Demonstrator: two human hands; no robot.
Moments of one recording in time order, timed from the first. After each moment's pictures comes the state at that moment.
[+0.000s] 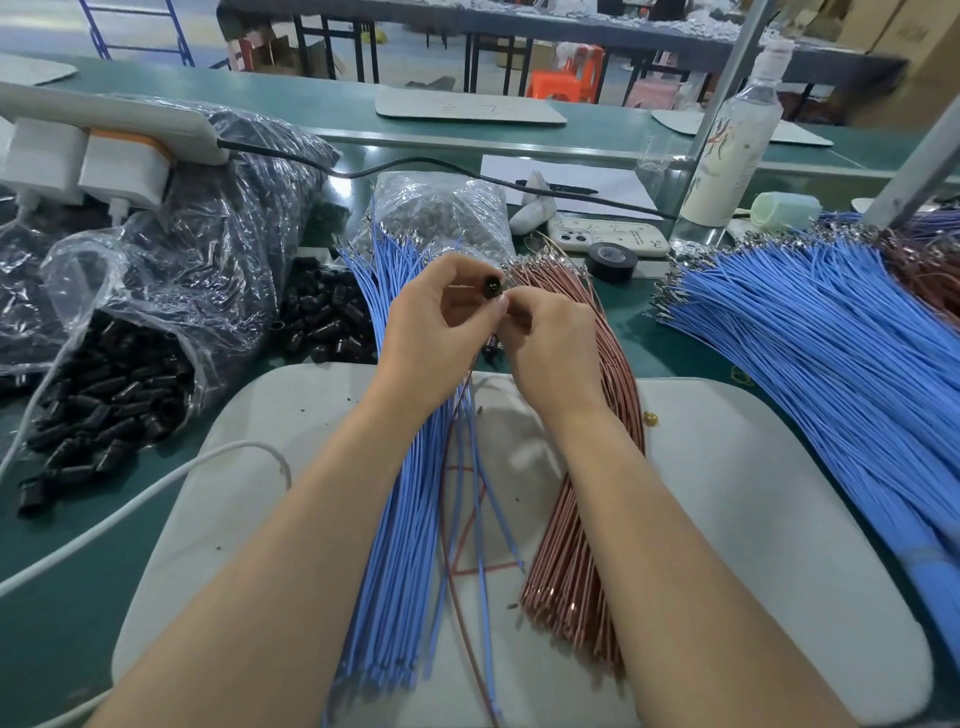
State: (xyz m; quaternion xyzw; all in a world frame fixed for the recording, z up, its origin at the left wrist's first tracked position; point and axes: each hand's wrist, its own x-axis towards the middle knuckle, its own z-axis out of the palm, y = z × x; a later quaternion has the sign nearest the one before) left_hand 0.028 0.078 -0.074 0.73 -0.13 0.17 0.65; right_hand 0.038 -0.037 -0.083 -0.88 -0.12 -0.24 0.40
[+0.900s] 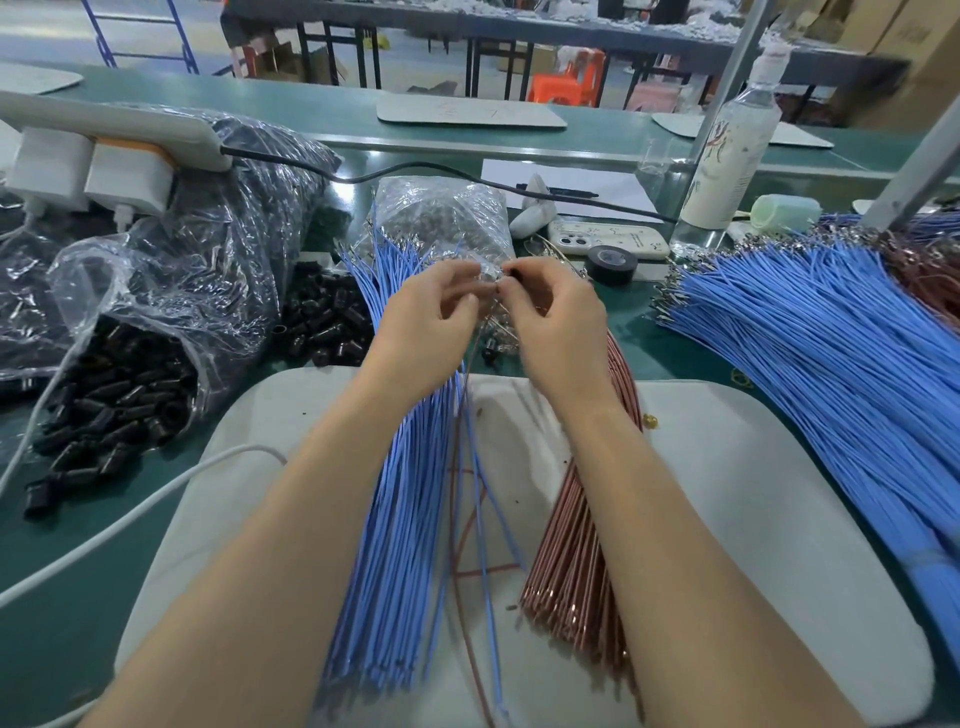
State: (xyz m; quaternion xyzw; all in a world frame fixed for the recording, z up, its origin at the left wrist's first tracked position) left_hand 0.035 0.088 -0.068 0.81 -0.07 0.10 0.57; right_hand 0.036 -0.035 -0.066 -0.82 -0.08 -0.23 0.52
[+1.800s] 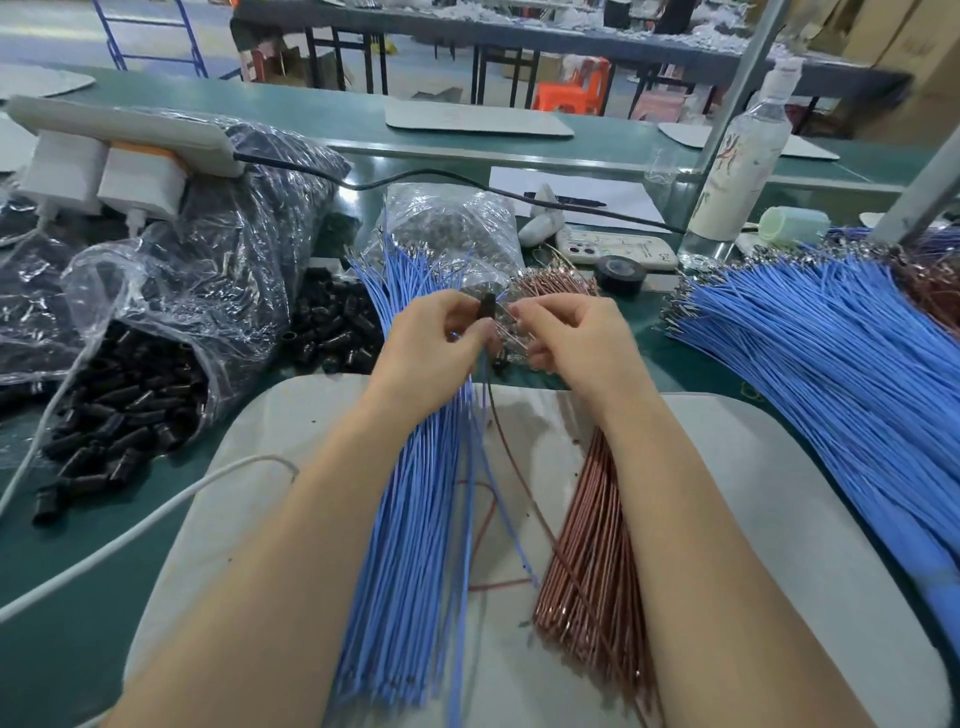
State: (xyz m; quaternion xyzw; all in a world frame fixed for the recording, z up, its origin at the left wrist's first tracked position) left_hand 0.037 0.093 -0.077 0.83 -0.07 0.09 0.55; right_hand 0.040 -0.053 -0.063 -0.80 -0.02 -0.04 0.60
